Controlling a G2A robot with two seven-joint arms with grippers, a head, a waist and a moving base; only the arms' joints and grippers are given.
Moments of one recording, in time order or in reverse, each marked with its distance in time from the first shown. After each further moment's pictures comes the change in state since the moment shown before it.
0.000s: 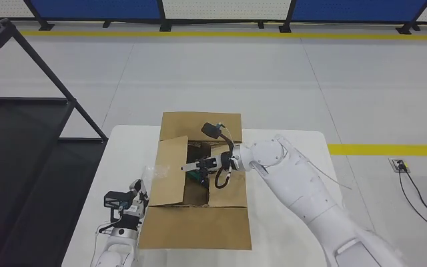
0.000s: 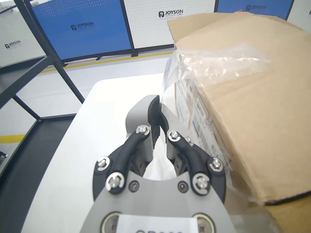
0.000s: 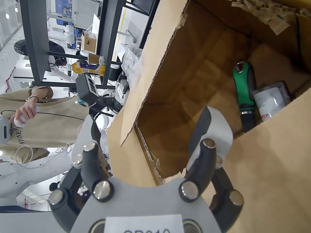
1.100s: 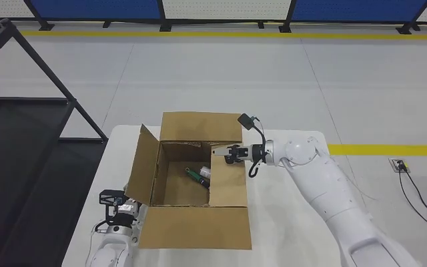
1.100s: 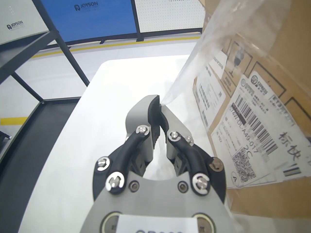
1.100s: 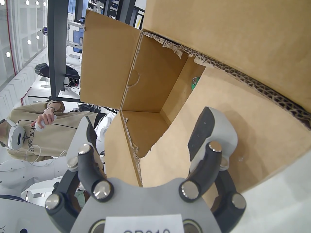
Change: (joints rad) left arm -0.049 0.012 -0.020 0.113 -0.042 -0.016 -0.042; right arm -0.039 0.095 0.191 0.095 0.000 -0.190 0.015
